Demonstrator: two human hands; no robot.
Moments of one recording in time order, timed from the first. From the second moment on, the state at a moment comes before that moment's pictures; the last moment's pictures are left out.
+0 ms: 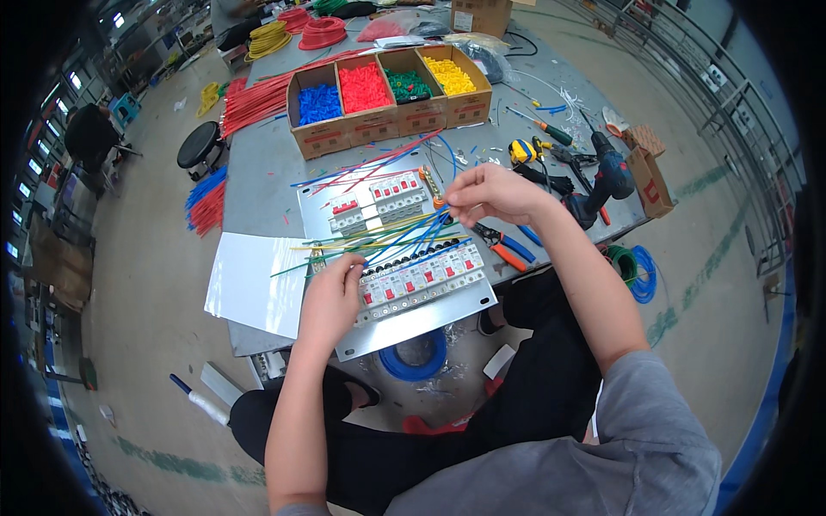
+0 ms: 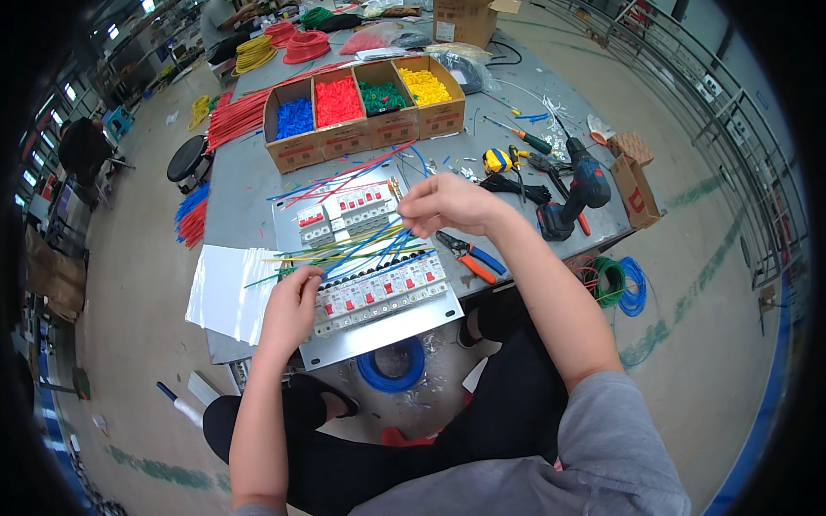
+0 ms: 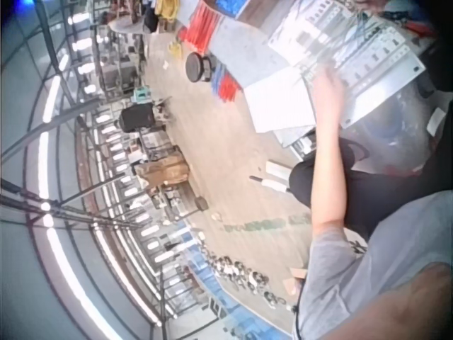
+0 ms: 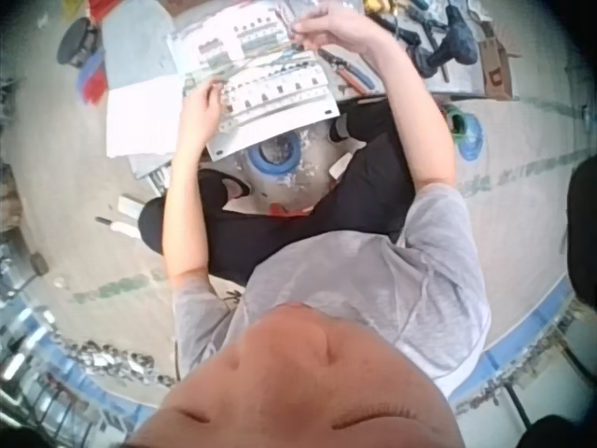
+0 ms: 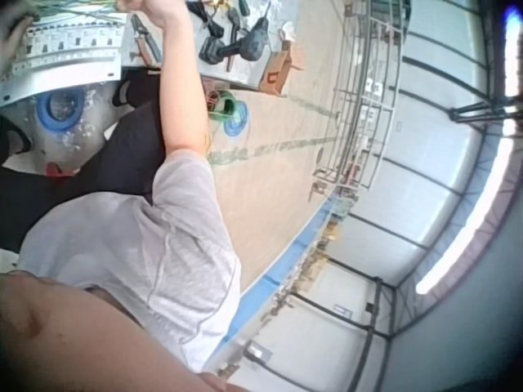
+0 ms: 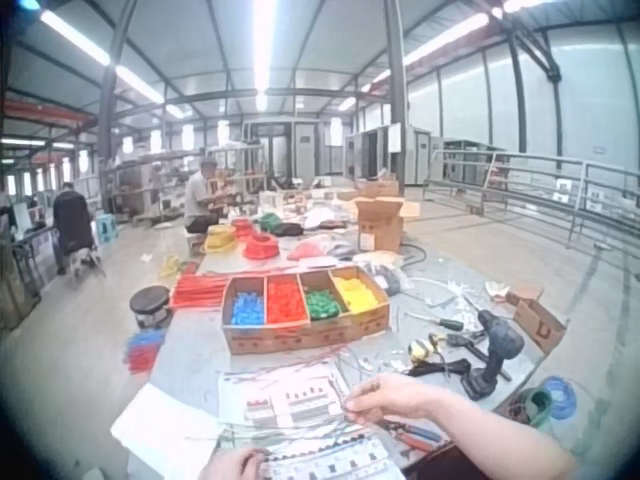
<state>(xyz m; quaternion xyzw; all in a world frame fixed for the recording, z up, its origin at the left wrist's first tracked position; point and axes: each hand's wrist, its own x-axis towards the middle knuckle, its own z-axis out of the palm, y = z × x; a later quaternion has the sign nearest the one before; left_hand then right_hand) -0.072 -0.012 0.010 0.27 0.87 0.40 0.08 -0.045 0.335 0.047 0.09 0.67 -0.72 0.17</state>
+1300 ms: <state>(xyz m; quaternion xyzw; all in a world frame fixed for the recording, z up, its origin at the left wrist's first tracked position) -0.068 0.018 -0.023 0.36 0.89 0.27 0.01 -0.050 0.334 -0.008 0.02 0.94 -0.30 0.14</state>
